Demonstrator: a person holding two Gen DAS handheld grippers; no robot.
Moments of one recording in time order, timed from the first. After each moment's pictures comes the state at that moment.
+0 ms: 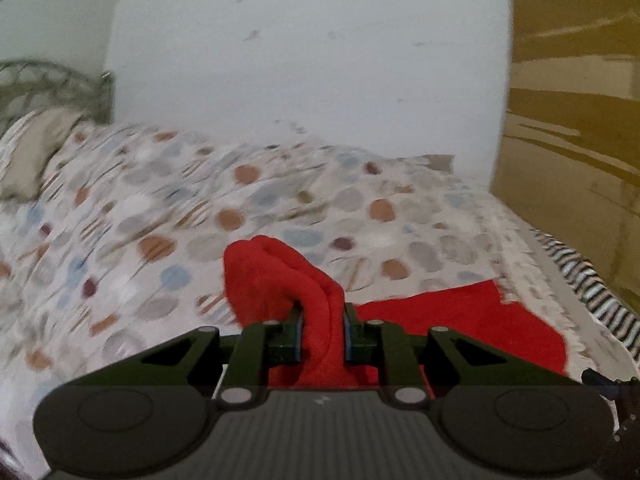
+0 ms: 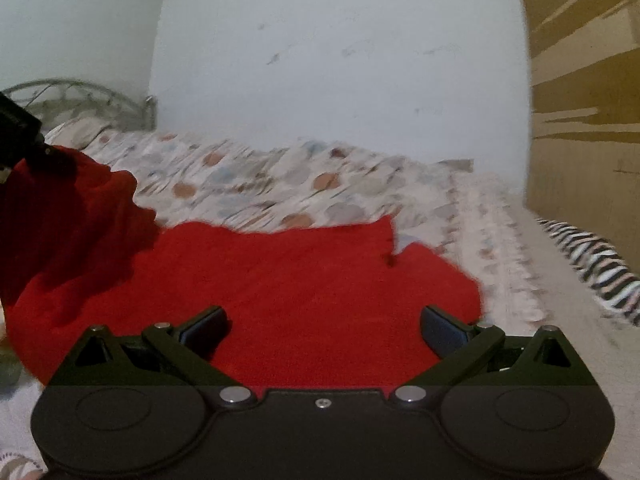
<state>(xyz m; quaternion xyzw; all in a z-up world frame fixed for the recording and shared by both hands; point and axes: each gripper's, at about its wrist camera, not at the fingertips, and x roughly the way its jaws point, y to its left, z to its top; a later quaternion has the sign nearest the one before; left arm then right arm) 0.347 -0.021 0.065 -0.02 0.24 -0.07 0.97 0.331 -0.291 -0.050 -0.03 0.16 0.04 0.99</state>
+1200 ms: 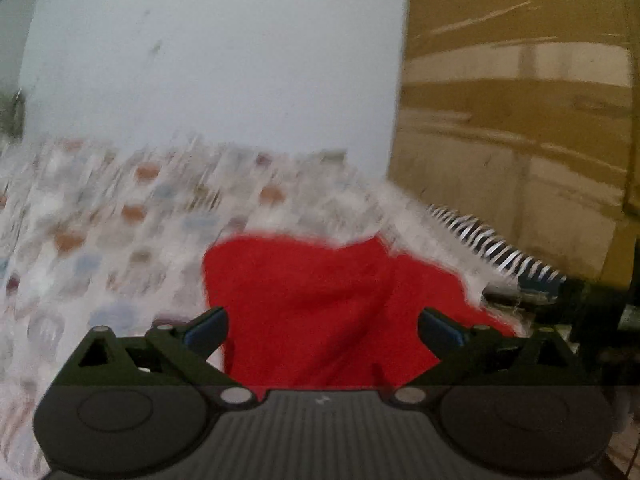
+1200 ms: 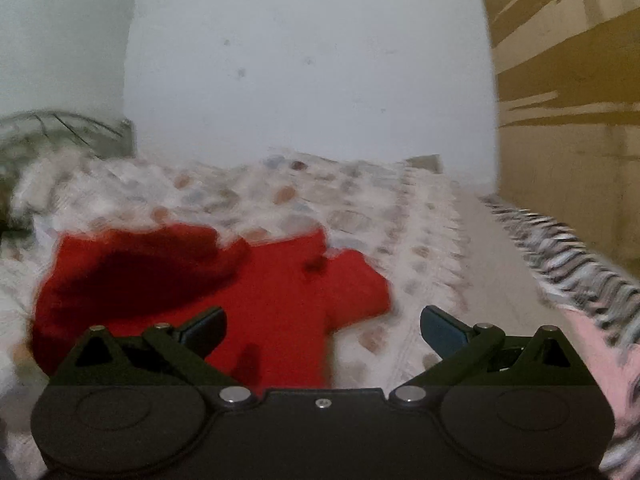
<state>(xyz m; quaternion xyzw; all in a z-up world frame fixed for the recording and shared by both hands) 0.277 -0.029 0.015 -0.02 0.22 -0.21 0.95 0.299 -0.352 -0.022 0.03 0.17 0.05 0.98</state>
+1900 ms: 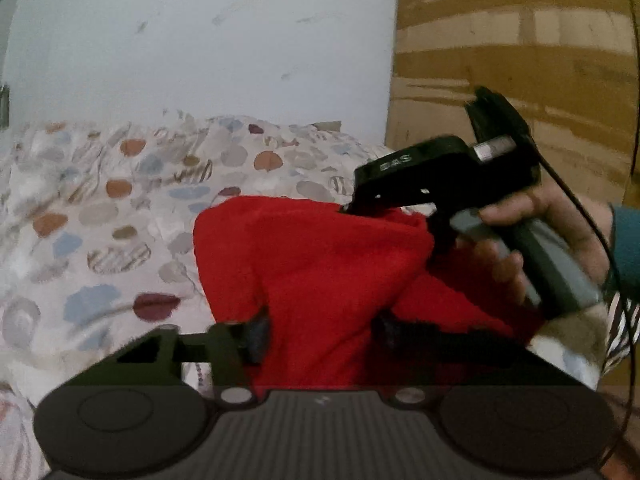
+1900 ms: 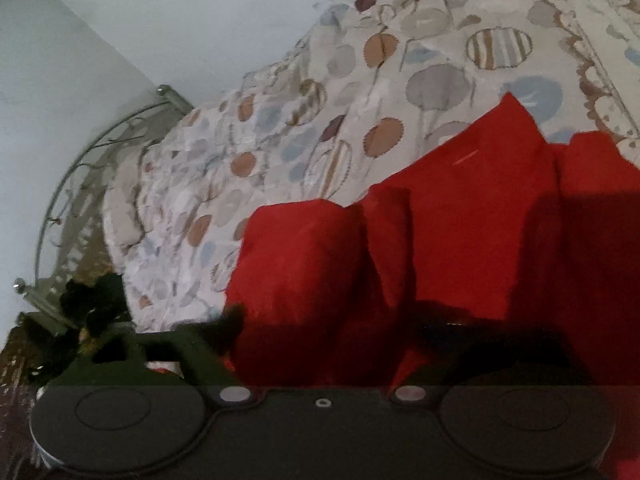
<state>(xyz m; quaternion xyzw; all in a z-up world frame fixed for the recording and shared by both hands) 0.310 -0.041 -0.019 0.03 0.23 -0.24 0.94 0.499 -0.298 -0.025 0.27 0.41 0.19 0.85</state>
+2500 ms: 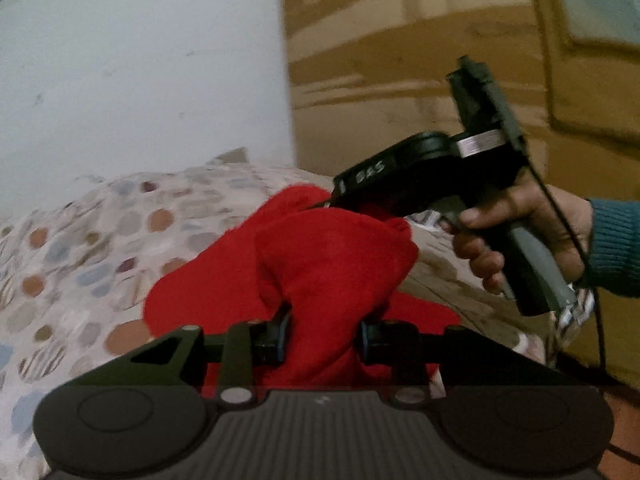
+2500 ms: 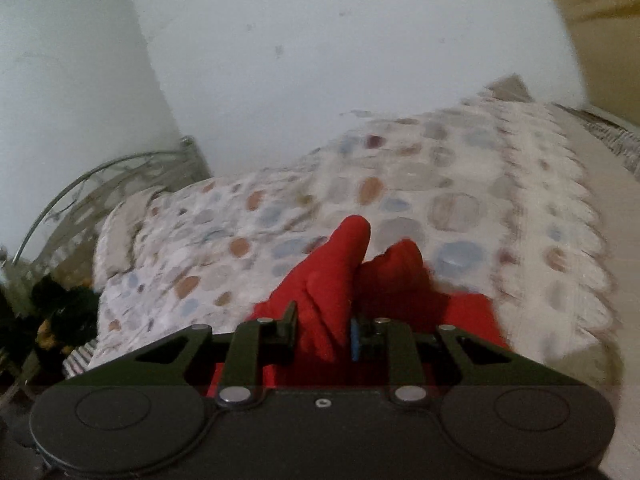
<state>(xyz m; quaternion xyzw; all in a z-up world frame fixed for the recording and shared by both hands) 0.291 -0.139 0.007 0.13 0.18 -0.35 0.91 0.425 -0.386 0.024 0.19 0.26 0.17 0.93</state>
